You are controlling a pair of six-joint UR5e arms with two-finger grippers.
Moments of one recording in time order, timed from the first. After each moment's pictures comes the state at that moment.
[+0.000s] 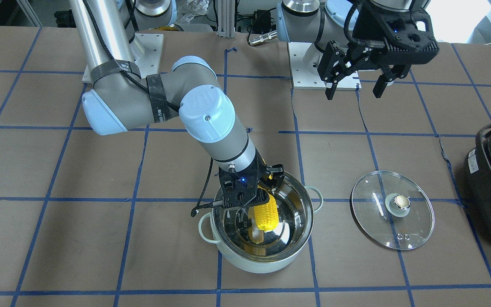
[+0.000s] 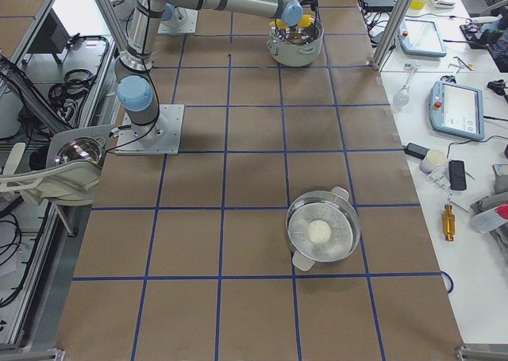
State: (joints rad) left arm -1.58 -1.52 -1.50 -1.54 1.59 -0.10; right arm 1.94 -1.03 1.40 -2.13 -1.21 0.36
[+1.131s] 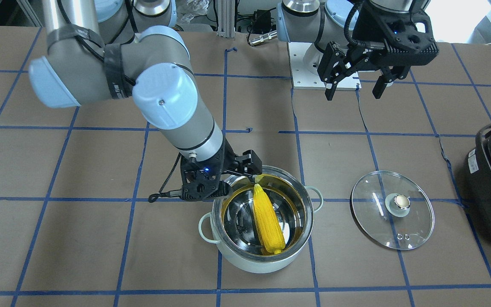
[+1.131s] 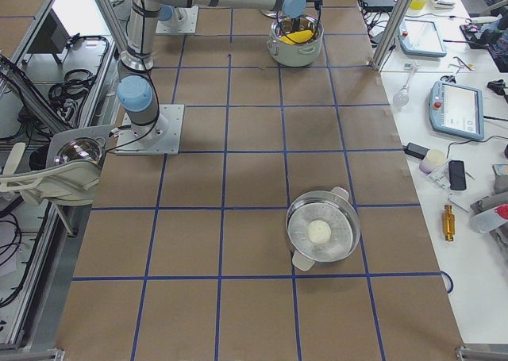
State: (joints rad) left arm -1.58 -1.52 -1.50 -1.54 1.58 -0.10; right arm 1.82 -1.18 1.37 -1.83 -1.30 0.29
